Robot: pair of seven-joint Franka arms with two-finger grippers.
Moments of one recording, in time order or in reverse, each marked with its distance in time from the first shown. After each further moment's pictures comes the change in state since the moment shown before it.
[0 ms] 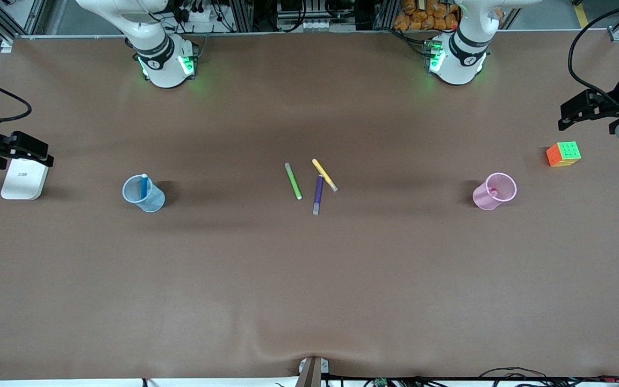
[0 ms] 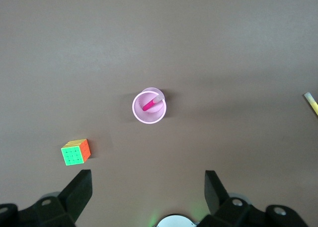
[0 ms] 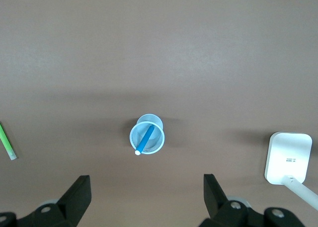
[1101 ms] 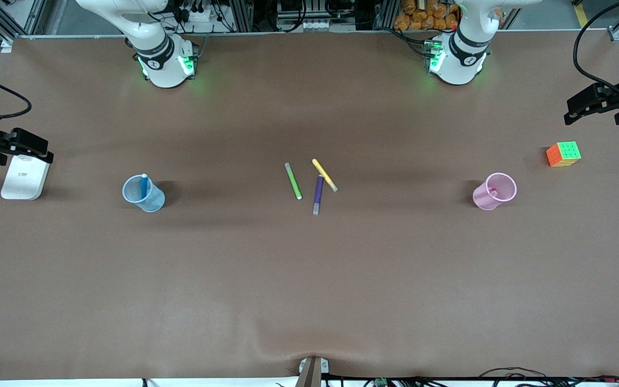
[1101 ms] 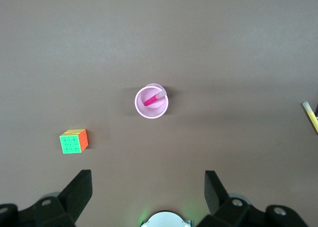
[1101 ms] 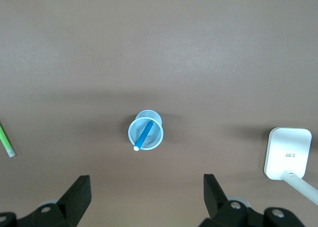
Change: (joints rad) left arm -0.002 -0.020 0.015 0.003 0.000 -0.025 -0.075; right arm -0.002 -0.021 -0.004 -0.029 -0.002 -0.001 0.001
